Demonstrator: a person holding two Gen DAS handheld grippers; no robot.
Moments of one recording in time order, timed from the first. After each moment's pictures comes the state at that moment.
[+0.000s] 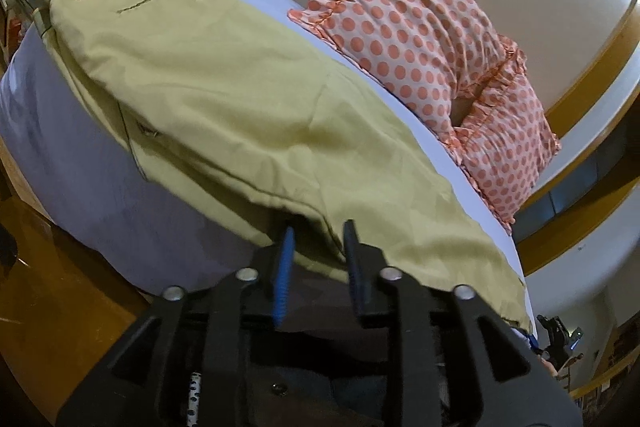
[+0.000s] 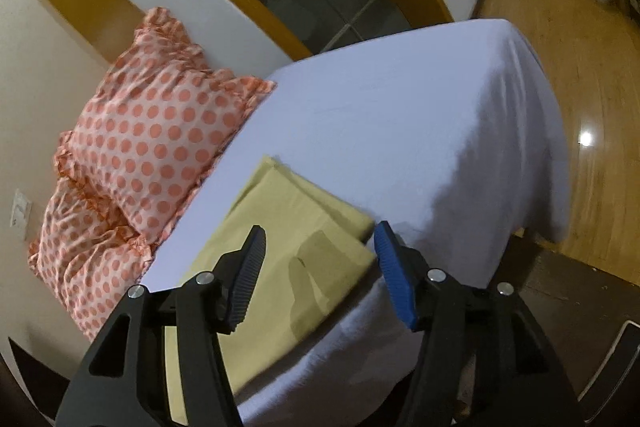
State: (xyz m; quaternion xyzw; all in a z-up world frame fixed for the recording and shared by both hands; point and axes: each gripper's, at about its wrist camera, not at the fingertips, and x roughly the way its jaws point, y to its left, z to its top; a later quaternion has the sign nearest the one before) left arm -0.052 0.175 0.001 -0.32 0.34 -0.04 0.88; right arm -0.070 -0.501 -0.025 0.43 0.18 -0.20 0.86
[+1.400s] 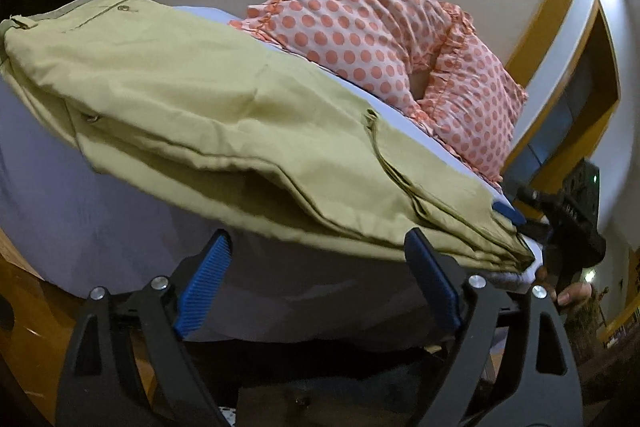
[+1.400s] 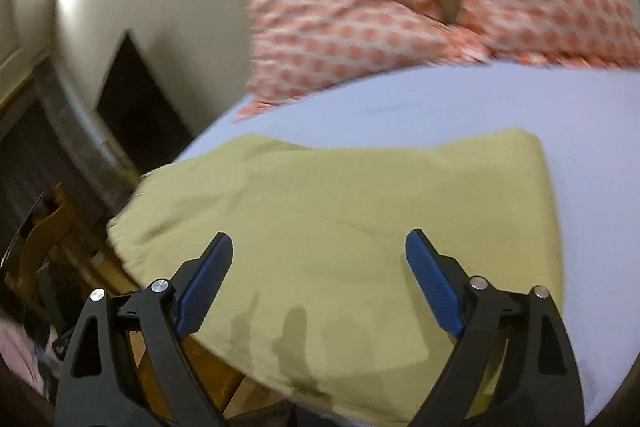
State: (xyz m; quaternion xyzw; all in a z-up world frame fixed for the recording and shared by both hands) left arm -0.055 0.147 -0.017 -0.24 0.30 -0.11 0.92; right arm 0.065 -0.167 0.029 0.14 0.32 0.24 0.91
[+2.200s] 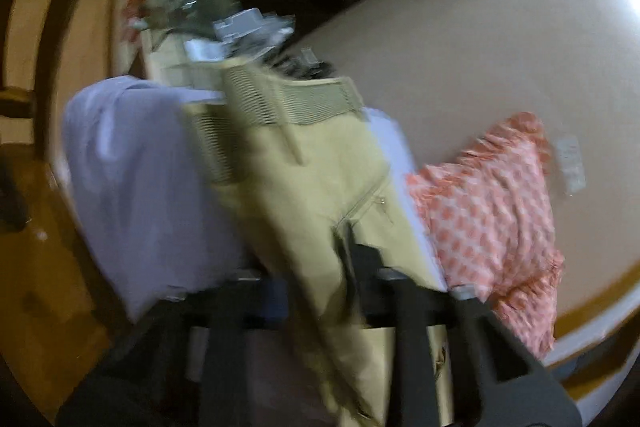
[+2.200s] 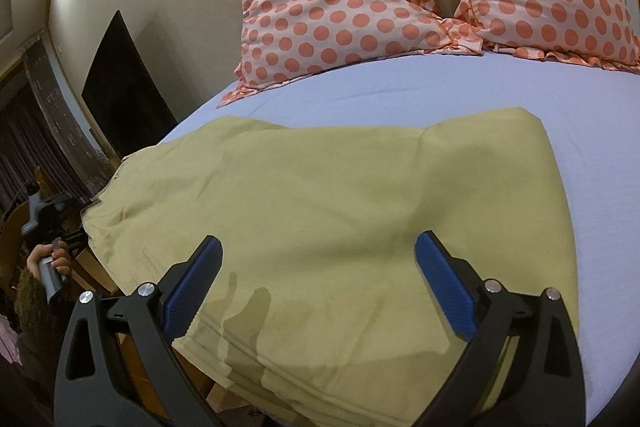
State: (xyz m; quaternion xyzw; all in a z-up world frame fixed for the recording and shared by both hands) left arm -0.030 0.344 -0.005 -0.52 0.22 0.15 0.81; right arm 0.070 -0.154 0.012 0.11 0.32 0.23 0.91
